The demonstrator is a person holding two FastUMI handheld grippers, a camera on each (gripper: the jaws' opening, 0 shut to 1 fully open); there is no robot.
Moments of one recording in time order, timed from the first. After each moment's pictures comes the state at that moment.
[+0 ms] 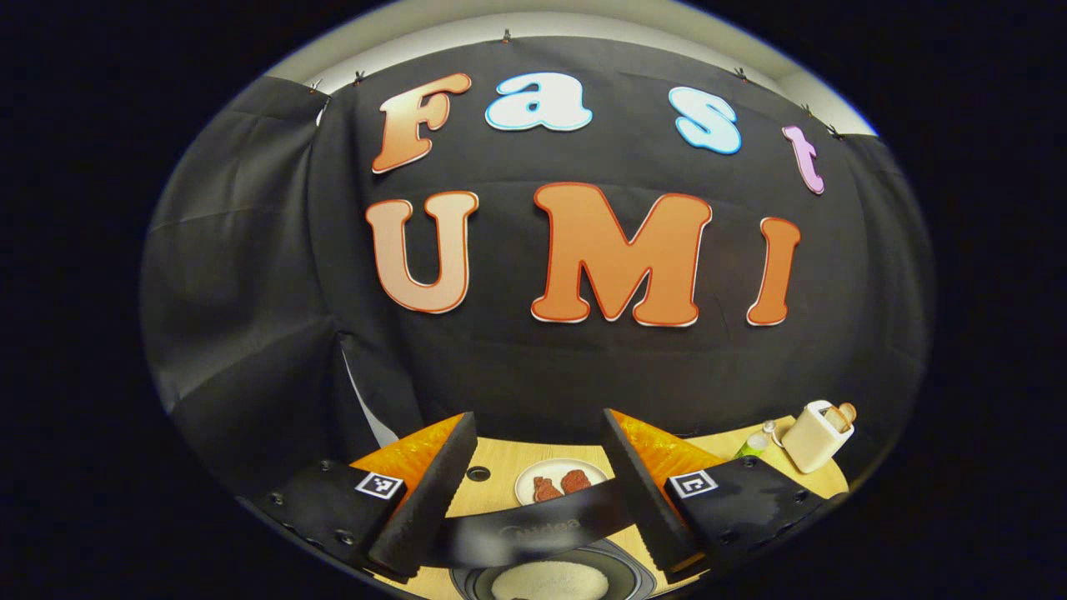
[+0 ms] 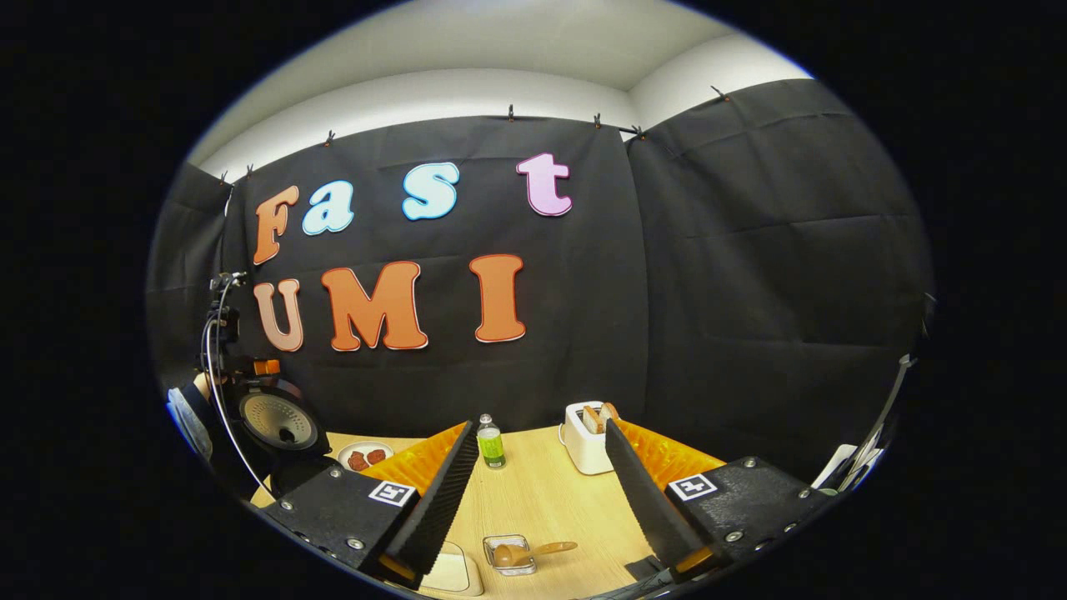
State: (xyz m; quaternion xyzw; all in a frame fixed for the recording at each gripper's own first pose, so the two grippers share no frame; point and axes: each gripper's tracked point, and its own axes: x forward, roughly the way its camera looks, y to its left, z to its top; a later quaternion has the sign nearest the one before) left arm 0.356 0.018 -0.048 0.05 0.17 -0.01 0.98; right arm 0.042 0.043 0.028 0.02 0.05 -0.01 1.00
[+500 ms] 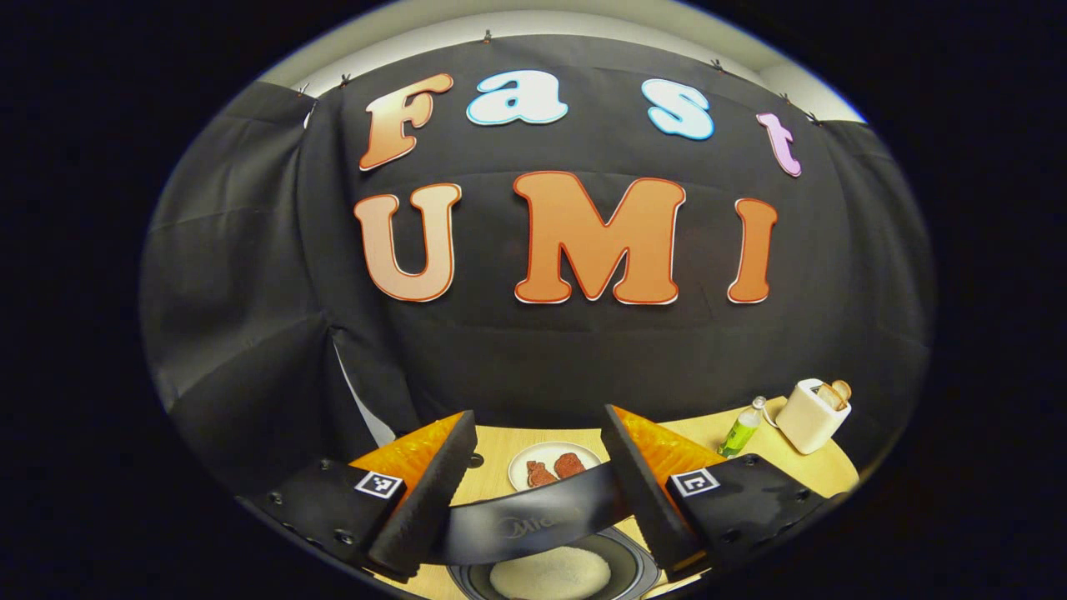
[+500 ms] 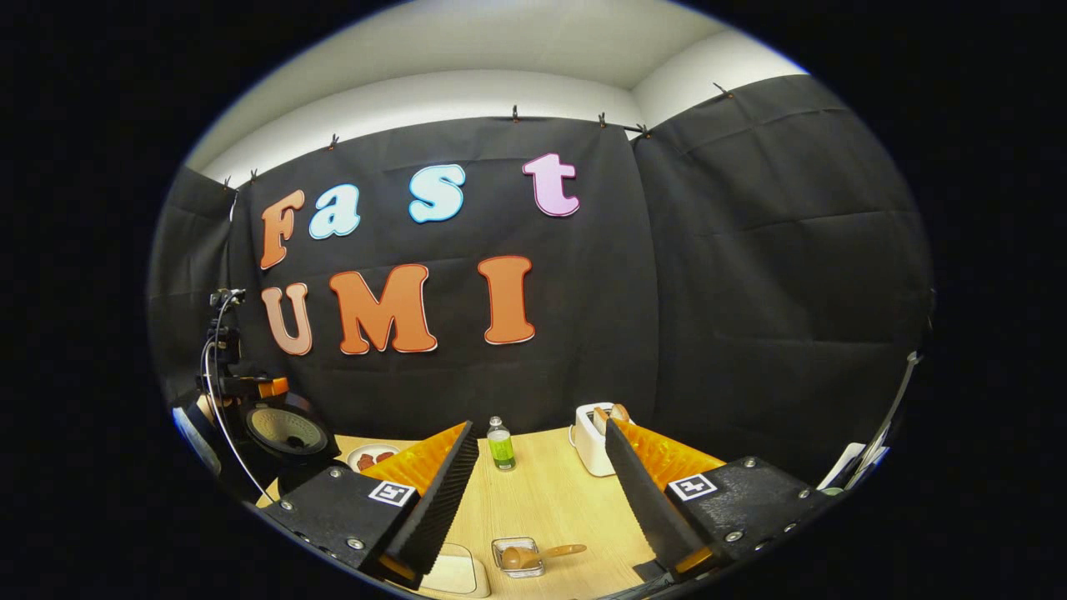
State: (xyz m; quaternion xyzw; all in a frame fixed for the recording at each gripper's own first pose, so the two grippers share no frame) left arm 0.309 0.001 -0.061 0.06 0.16 -0.04 0.98; right arm 0.045 0.049 0.030 0.03 0.05 0.01 1.00
